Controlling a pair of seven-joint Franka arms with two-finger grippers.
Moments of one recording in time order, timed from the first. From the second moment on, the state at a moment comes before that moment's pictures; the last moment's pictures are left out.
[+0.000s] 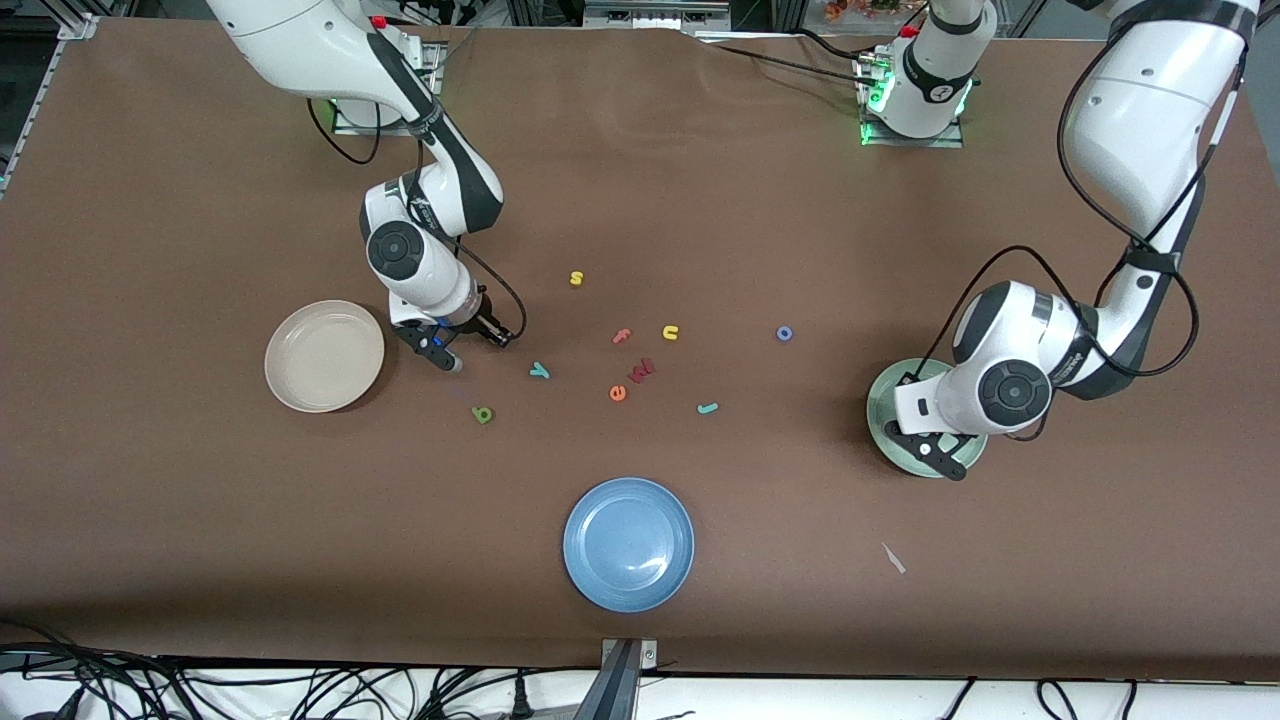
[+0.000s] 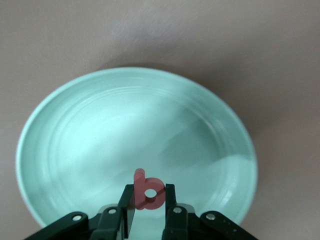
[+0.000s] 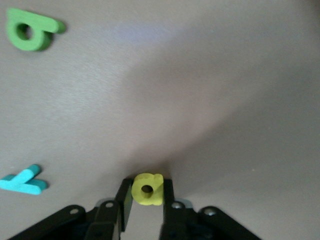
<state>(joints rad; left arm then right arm) 0.22 0.73 -0.42 -1.65 0.43 2.06 0.22 0.37 0.47 0.11 -2.15 0.12 2.62 0.99</state>
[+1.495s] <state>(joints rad) 0.25 0.66 -0.64 -1.63 0.37 1.91 -0.19 0.37 0.28 -0.27 -2.26 -0.02 2.52 0.13</state>
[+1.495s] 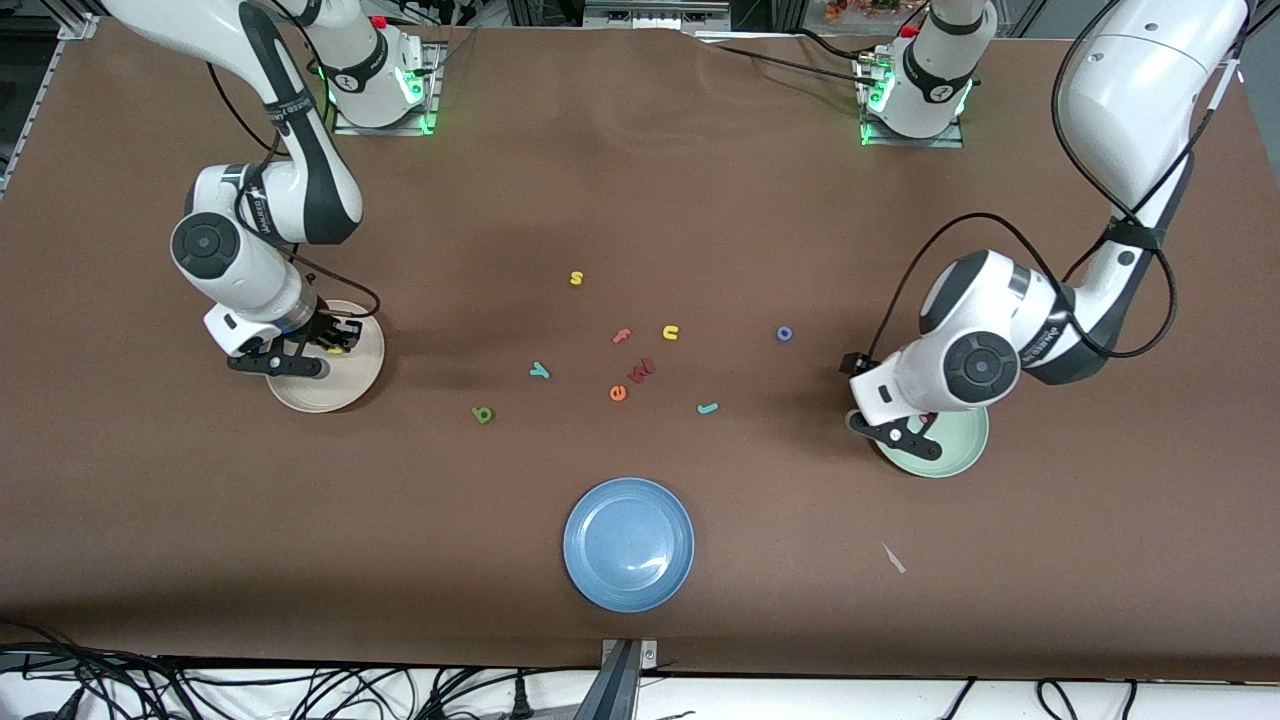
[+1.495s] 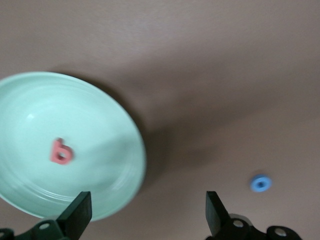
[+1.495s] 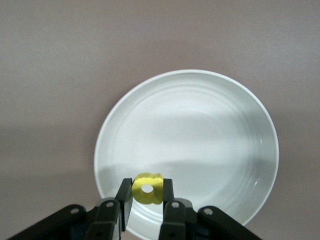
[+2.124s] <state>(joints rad) 0.13 0.69 -0.68 -1.76 0.36 2.04 -0.69 0.37 0.28 -0.26 -2.14 0.03 2.33 0.08</state>
